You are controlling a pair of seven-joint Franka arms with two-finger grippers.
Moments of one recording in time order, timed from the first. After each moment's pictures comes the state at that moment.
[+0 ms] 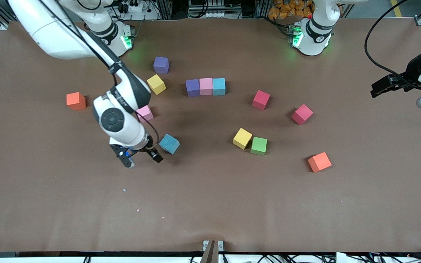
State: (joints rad) left arm -0.11 0.03 0.04 -1.54 0.02 1.47 -0.24; right arm 0.00 0.61 0.50 -1.74 -0.29 2.29 1.44
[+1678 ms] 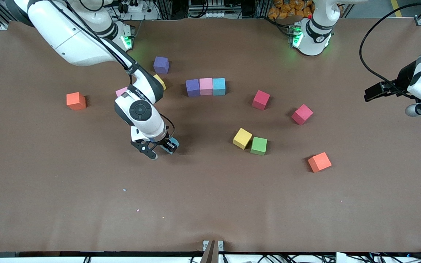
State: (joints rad) left arm -0.11 0.06 0.03 -1.56 0.01 1.49 -0.24; right arm 0.05 0.68 0.50 -1.83 -0.49 2.44 1.37
